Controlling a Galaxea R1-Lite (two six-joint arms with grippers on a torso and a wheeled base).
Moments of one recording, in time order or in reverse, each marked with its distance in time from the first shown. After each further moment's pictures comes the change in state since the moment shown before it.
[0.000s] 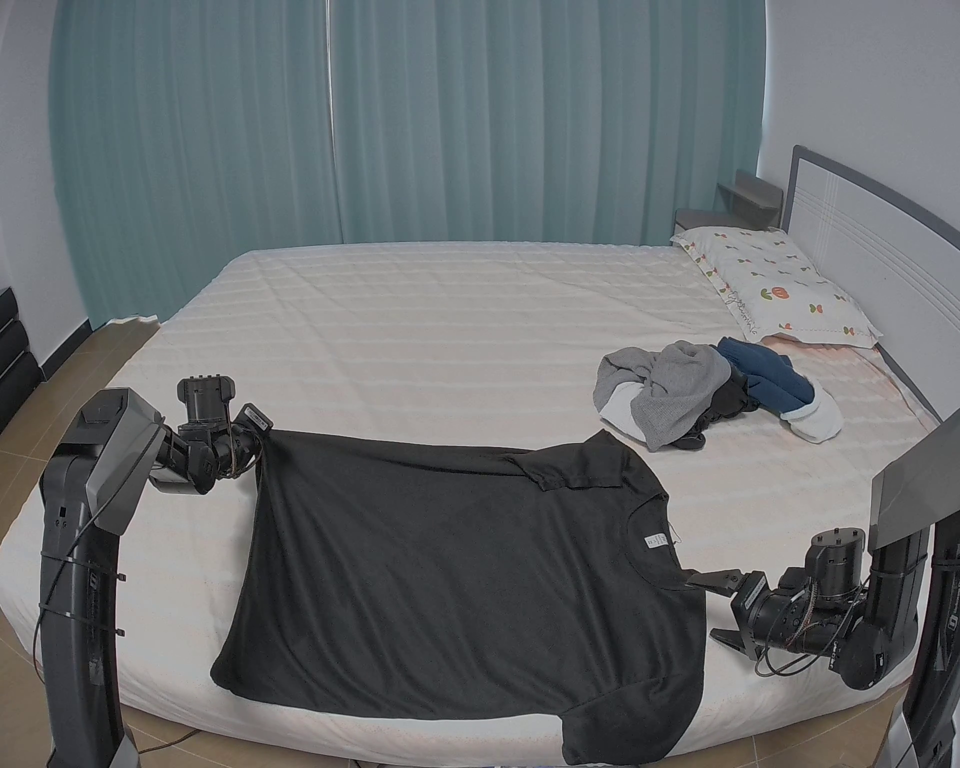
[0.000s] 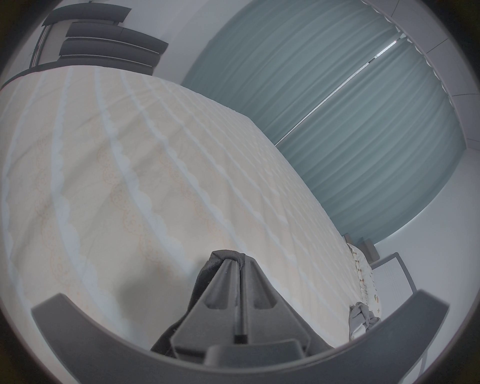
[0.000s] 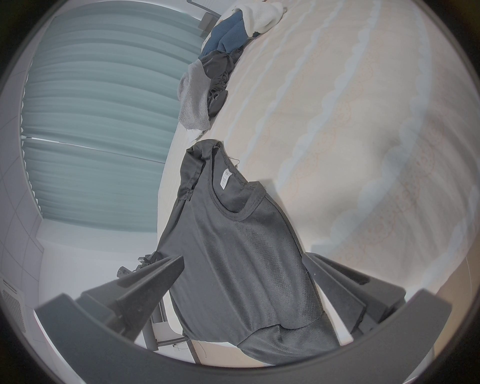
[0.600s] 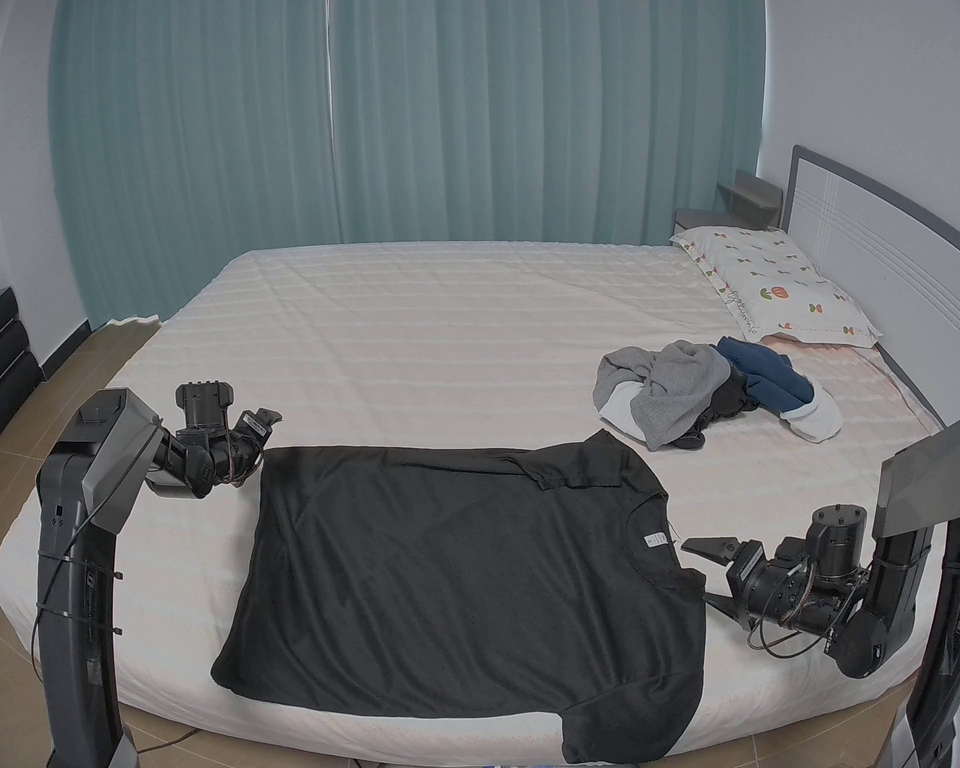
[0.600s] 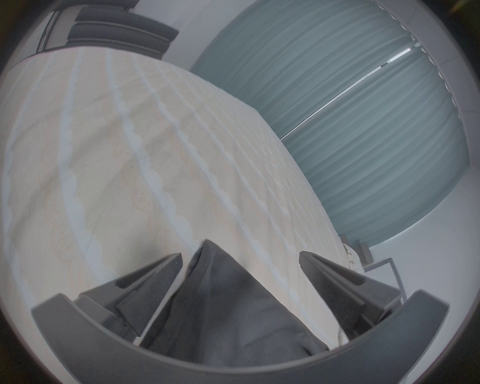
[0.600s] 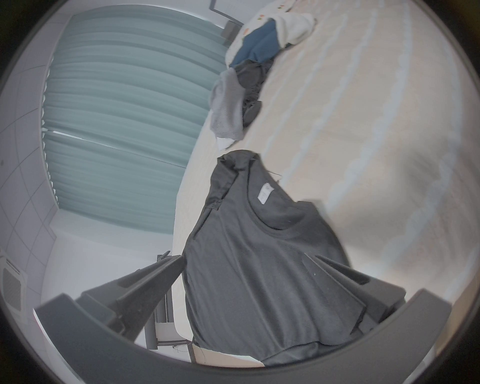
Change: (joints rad) left arm 0.004 -0.009 0.041 0.008 -0.047 -0.066; right arm 0.024 -0.058 -0.075 0.002 -0.020 0.000
